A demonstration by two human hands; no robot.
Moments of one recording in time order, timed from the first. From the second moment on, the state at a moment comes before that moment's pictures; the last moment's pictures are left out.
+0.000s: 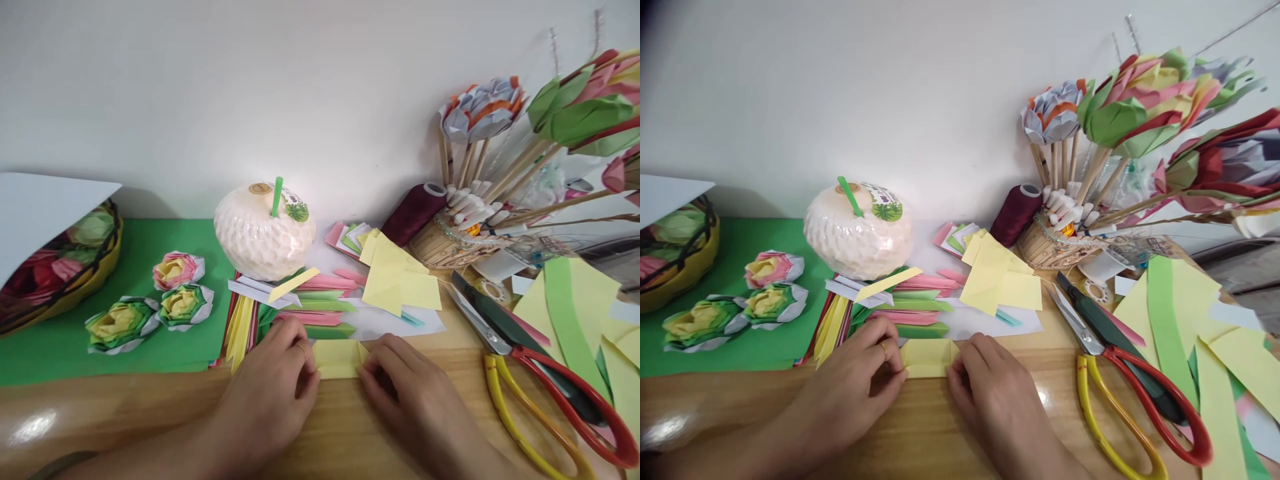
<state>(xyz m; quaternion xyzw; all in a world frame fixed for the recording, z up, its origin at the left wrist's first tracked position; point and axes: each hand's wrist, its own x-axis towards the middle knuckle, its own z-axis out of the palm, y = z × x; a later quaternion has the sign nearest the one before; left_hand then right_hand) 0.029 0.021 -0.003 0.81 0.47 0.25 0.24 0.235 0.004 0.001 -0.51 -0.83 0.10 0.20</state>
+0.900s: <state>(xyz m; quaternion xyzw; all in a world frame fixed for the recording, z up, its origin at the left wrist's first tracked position) 0.024 0.015 -0.002 0.91 0.30 0.27 -0.06 0.233 0.005 0.001 -0.51 -0.84 0.03 0.17</state>
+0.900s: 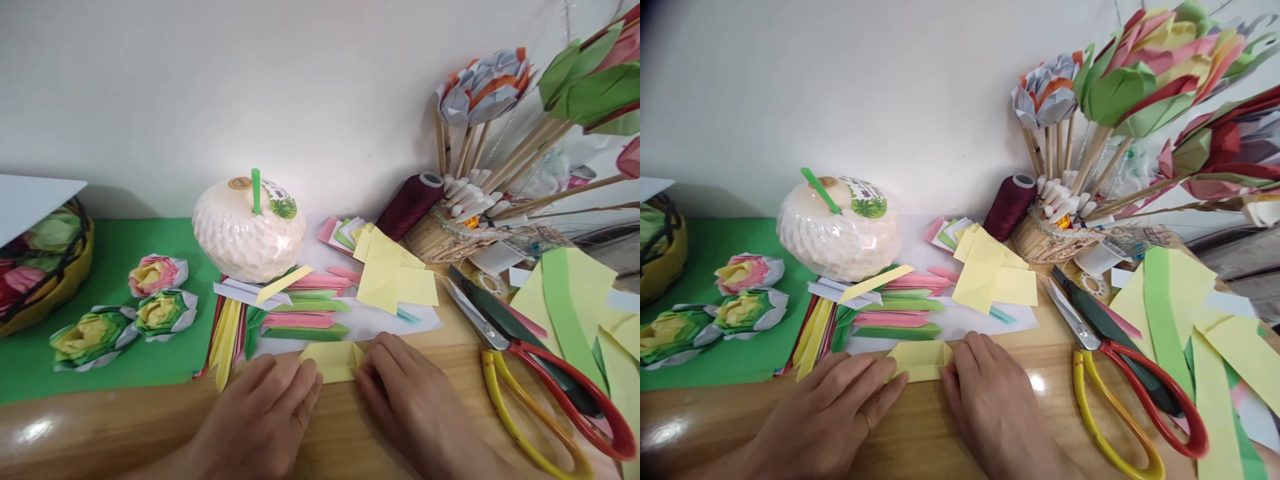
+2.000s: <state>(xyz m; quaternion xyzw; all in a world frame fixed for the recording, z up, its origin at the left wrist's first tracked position) -0.003 0.024 0.005 0.96 0.22 0.17 0.02 0.249 0.009 0.005 -0.51 -0.84 0.14 0.12</state>
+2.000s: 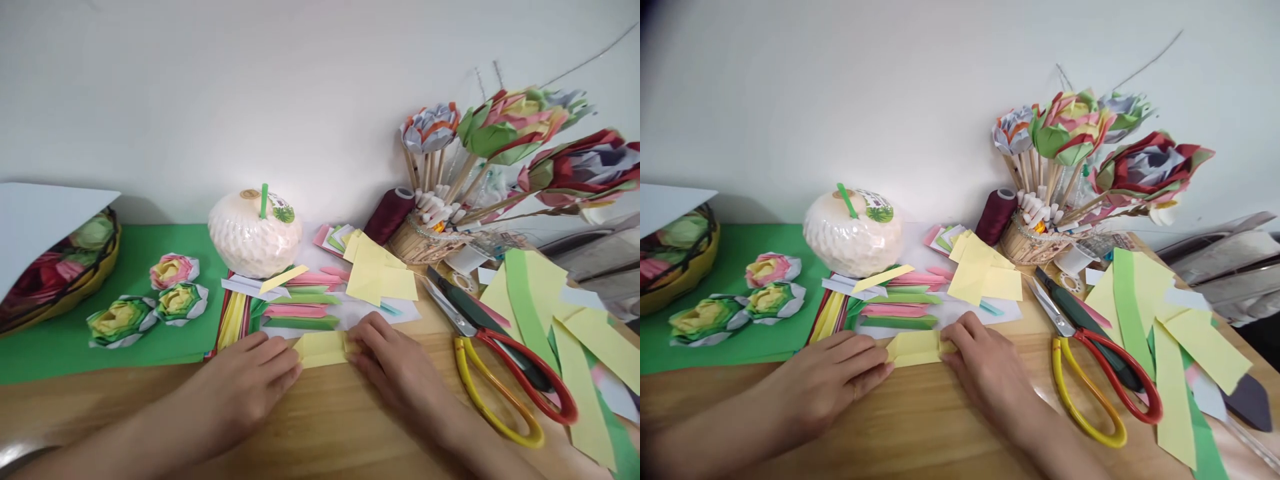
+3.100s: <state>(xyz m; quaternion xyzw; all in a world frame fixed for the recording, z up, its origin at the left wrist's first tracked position) 0.003 0.023 -0.005 0.92 0.26 0.29 0.04 0.234 -0.006 0.014 -0.37 -0.91 0.02 0.18</state>
